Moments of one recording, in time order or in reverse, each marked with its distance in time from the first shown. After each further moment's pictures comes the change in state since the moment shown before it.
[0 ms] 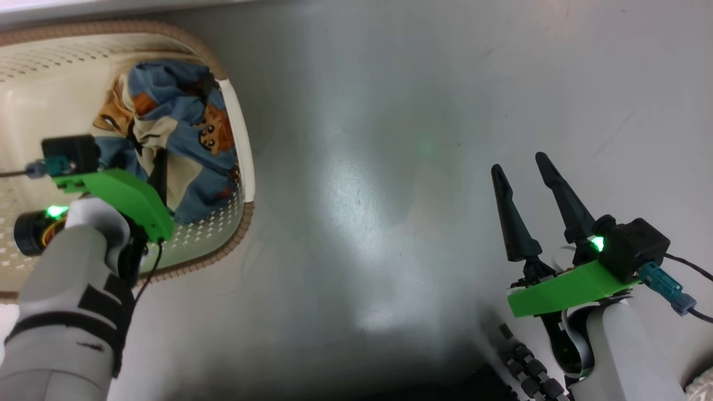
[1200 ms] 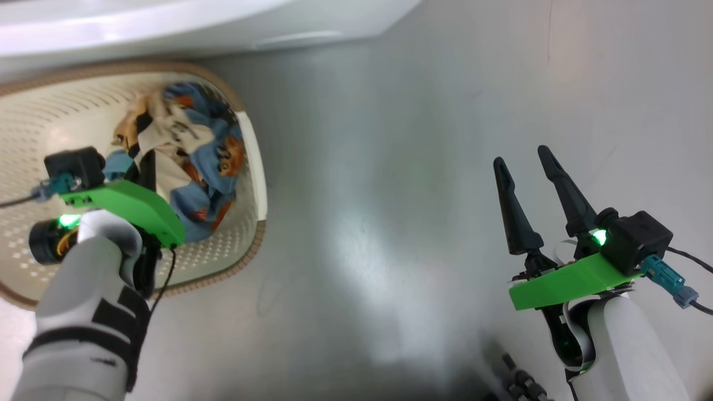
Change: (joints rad) left arm 0.055 -0.021 0.015 -0.066 -0.055 0.006 -0.111; right arm -0.022 -0.001 -0.005 0.015 0.009 0.000 0.000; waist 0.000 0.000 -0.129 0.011
